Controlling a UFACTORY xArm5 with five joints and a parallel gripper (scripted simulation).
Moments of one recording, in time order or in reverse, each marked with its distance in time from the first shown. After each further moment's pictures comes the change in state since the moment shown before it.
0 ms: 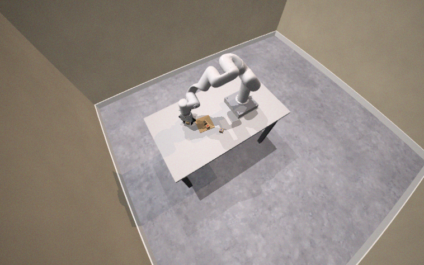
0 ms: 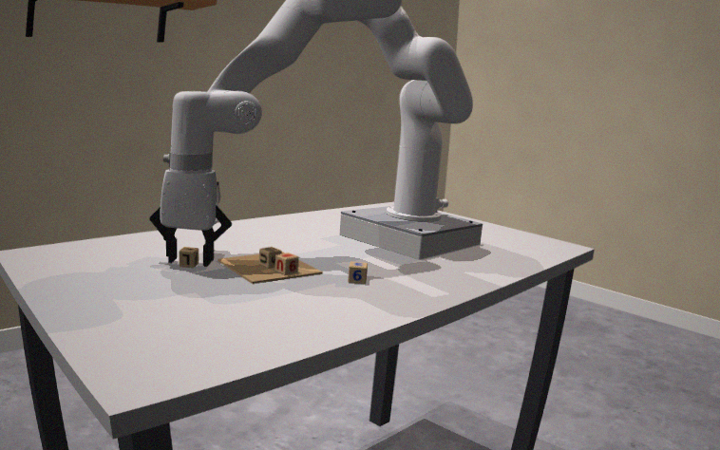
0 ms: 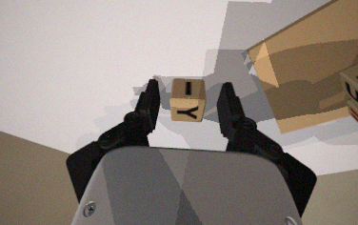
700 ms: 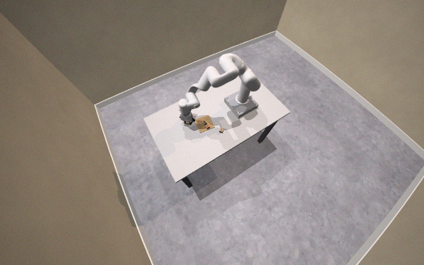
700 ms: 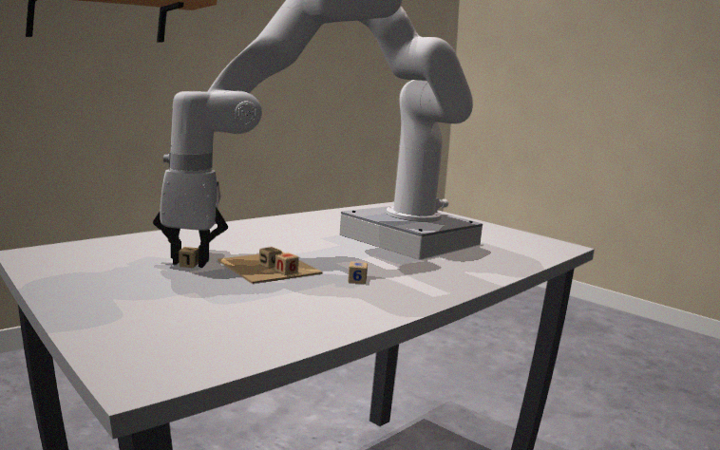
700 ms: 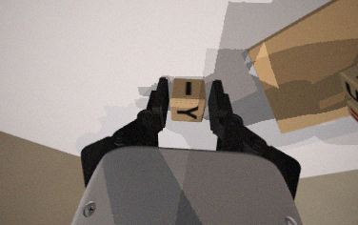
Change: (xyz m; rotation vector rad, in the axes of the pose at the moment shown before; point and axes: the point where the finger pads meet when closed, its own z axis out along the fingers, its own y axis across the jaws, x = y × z) arm 0.000 0.000 0.000 0.000 0.000 0.000
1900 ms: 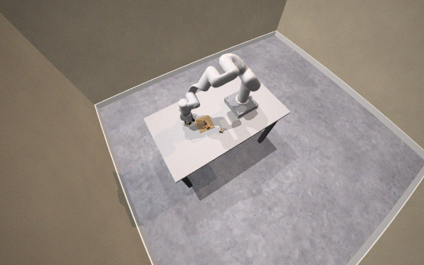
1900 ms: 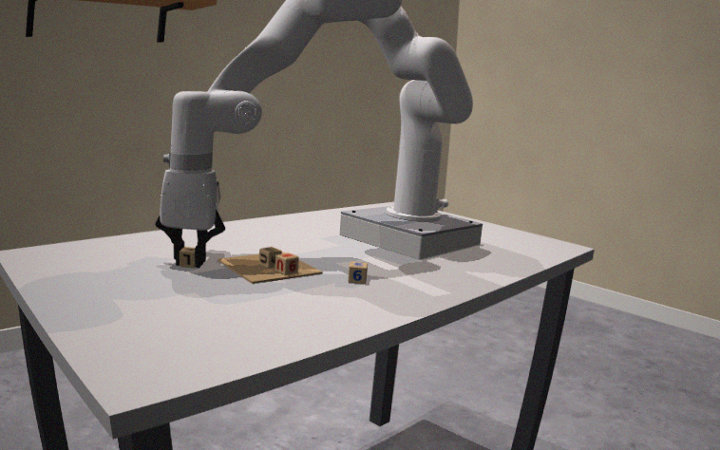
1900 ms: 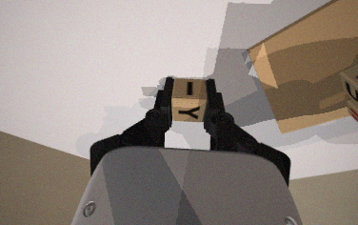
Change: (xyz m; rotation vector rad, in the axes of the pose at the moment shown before) arm 0.000 0.000 0.000 0.000 0.000 0.000
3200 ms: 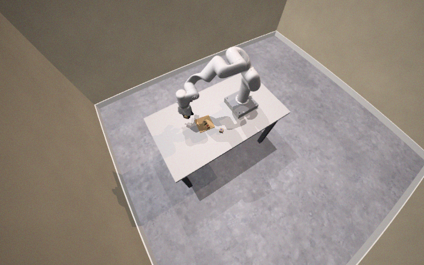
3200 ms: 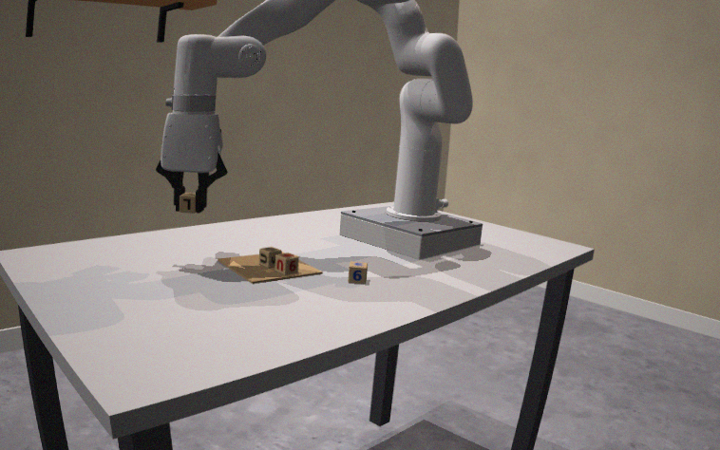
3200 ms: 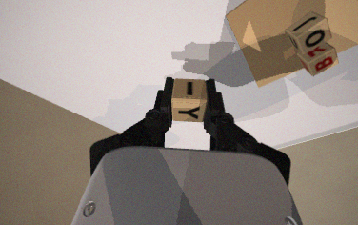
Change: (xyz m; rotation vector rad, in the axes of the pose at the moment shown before) arm 0.001 0.000 -0.099 -0.001 0.001 0.000
